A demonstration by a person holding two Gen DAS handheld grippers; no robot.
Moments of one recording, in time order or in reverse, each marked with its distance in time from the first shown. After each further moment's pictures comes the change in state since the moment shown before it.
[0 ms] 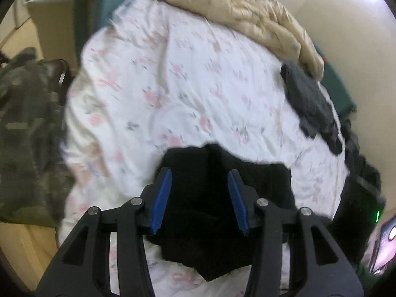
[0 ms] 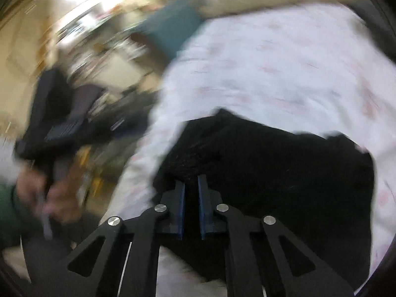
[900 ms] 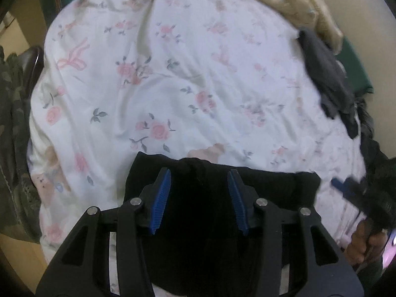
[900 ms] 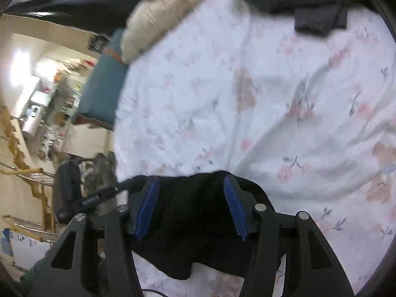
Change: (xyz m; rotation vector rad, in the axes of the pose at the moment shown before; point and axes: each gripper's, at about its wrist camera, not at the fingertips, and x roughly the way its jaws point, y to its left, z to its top) left arm 0.098 -0.021 0.014 0.021 0.243 0.075; right arm -0.099 -0.134 0.004 0.570 -0.093 -0.130
